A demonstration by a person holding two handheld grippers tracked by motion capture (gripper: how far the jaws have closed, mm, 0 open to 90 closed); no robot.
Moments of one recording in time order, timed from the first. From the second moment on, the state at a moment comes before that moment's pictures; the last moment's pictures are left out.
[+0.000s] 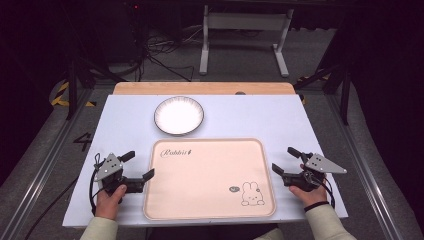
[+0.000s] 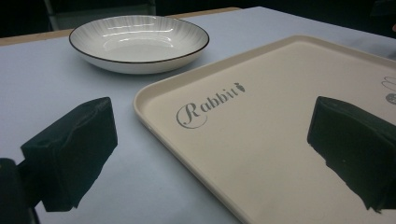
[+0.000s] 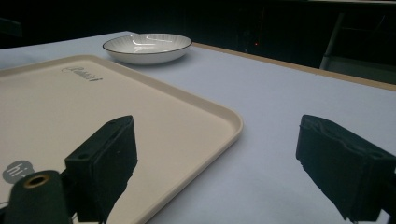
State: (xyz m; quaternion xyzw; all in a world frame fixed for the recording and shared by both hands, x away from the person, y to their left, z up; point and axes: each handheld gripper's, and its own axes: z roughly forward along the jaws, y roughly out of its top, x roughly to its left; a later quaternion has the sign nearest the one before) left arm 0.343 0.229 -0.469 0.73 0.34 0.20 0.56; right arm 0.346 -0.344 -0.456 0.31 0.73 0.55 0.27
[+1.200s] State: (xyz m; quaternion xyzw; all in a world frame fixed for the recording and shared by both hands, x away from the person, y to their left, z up) left arm 0.368 0.220 -0.432 0.71 0.37 0.15 0.58; right arm 0.348 -0.341 -0.456 0.33 0.73 0.54 0.28
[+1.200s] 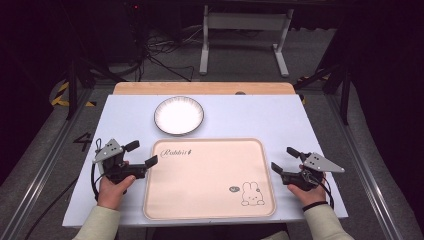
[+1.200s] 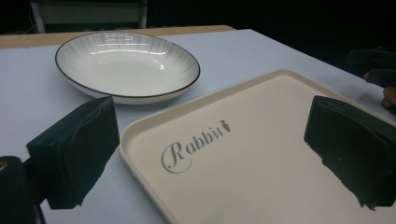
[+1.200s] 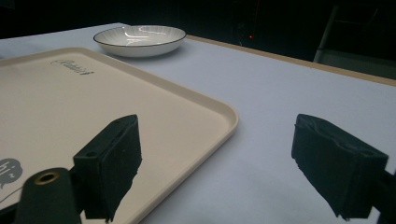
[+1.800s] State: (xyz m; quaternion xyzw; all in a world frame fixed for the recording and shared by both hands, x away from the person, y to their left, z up) left arm 0.409 0.209 -0.407 0.72 0.36 0.13 0.58; right arm 0.348 -0.340 -0.456 0.32 0.73 0.53 0.28
